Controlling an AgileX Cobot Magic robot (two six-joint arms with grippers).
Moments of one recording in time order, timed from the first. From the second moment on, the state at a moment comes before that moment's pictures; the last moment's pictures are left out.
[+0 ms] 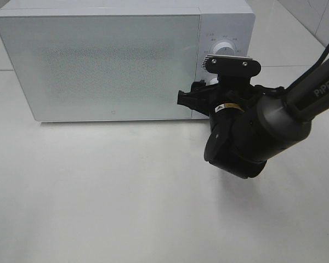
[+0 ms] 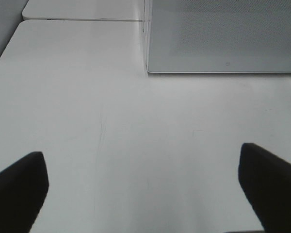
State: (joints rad) left arm 0.06 0.00 -0.51 -0.13 1.07 0.06; right arm 0.70 2.08 -0.86 1.06 -1.19 -0.36
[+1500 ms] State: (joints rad) left arm 0.06 0.00 -0.51 -0.13 1.07 0.06; right arm 0.70 2.08 -0.86 1.04 -1.19 -0.29
